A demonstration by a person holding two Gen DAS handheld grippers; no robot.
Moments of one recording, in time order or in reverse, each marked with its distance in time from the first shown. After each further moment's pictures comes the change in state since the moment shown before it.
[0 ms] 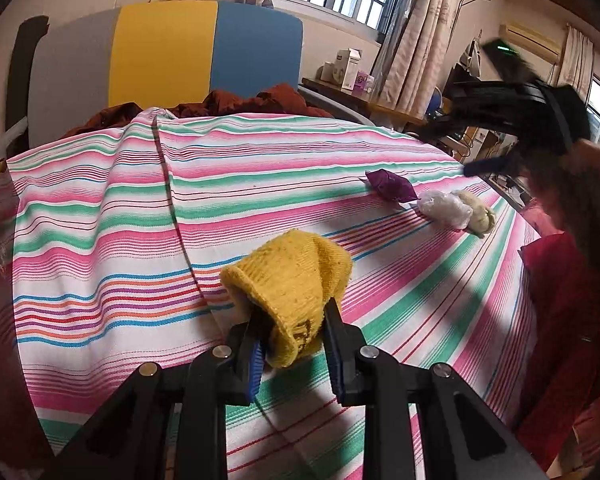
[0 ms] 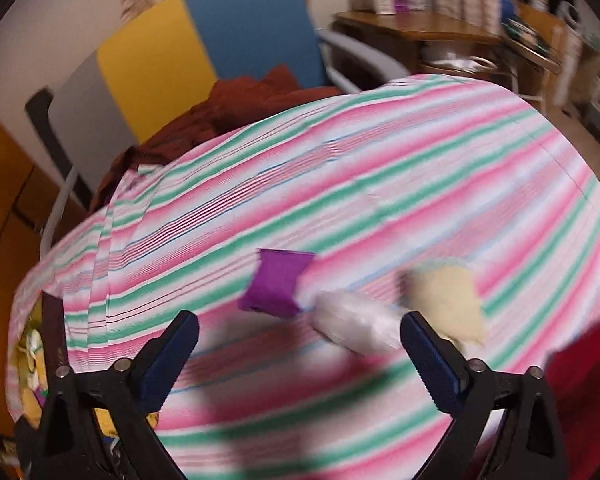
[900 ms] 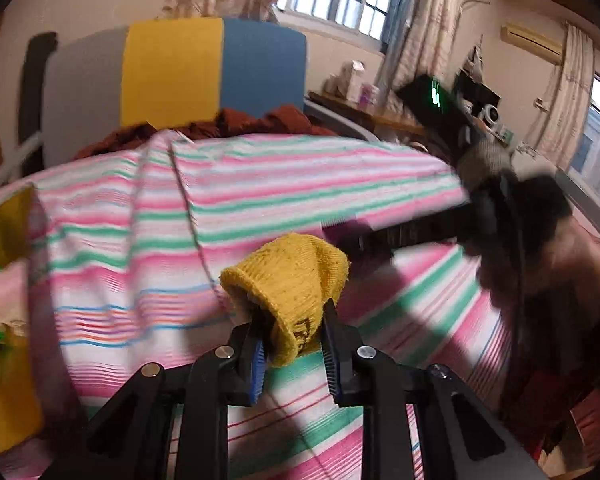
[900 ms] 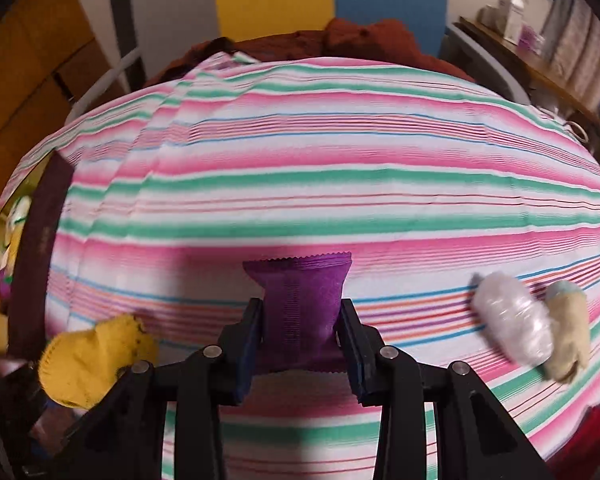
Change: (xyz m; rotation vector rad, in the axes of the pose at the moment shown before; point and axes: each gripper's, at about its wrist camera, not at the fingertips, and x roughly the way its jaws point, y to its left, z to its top) left arm -0.048 -0.011 0.012 0.004 -0.048 0.068; right arm 0.057 0.105 -0.063 -0.381 0.127 0.040
